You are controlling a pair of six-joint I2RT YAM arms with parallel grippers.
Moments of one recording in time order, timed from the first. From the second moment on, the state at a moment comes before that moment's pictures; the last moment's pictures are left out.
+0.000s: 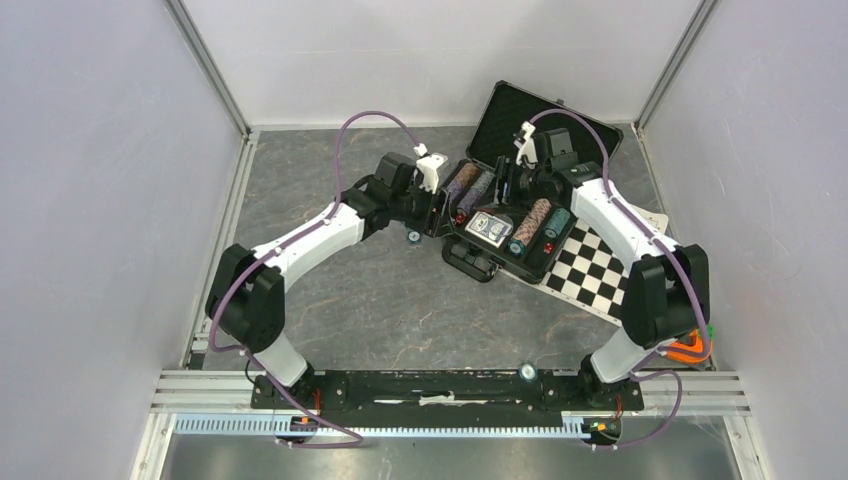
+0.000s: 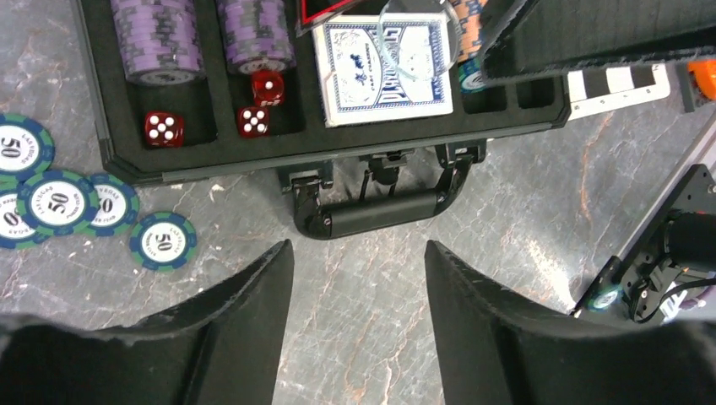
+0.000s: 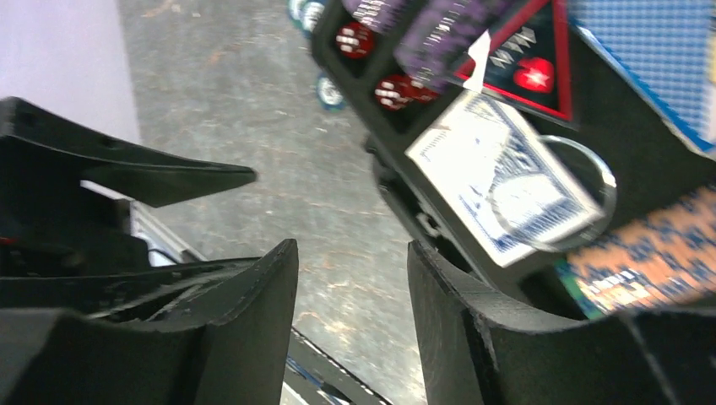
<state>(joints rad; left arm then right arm) -0.61 1.64 1.26 -0.30 0.34 -0.16 0.29 1.63 1.33 -0.51 -0.51 0.54</state>
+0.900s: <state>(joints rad) -0.45 1.83 1.36 -0.51 -0.05 -0.24 0.41 1.19 0.91 -0.80 -0.06 0.41</state>
